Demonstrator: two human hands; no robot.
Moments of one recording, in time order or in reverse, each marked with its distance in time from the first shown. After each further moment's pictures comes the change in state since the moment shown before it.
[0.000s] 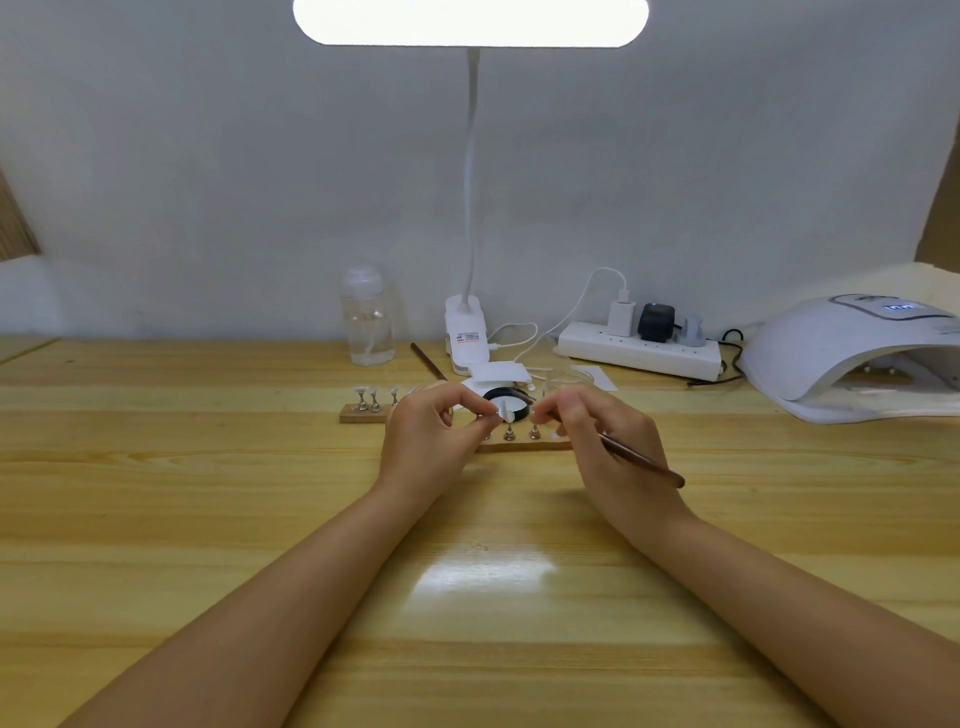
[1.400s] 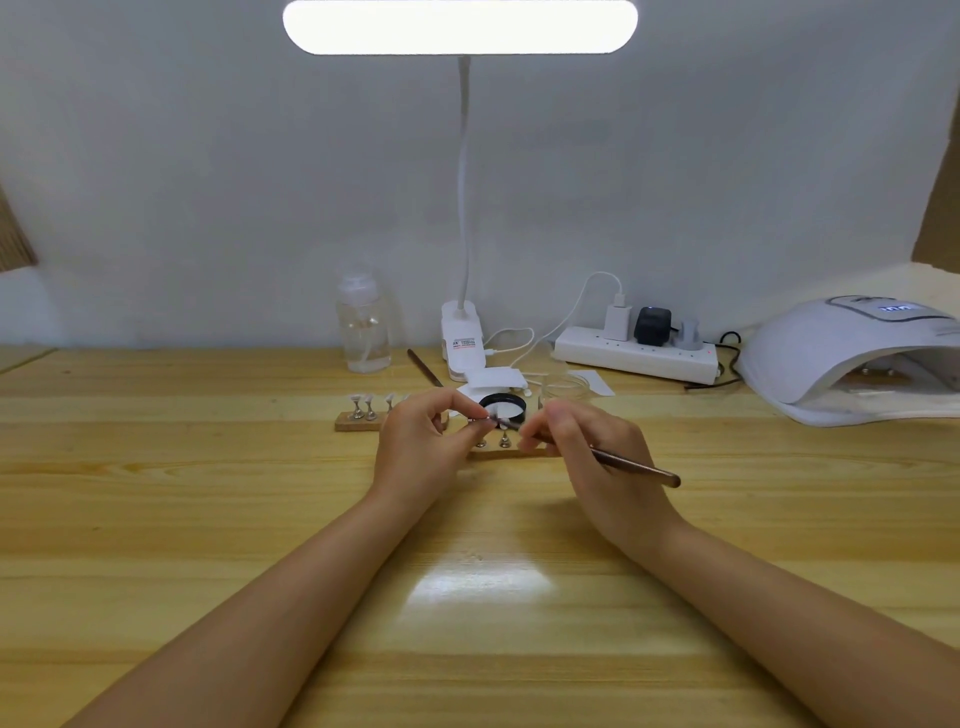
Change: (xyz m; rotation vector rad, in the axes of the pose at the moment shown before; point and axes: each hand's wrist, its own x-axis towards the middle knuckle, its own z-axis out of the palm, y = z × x) left_hand 0.003 -0.004 0.001 -0.002 0.015 0.013; right_hand -0.001 0.005 0.002 0.066 -0.052 0.004
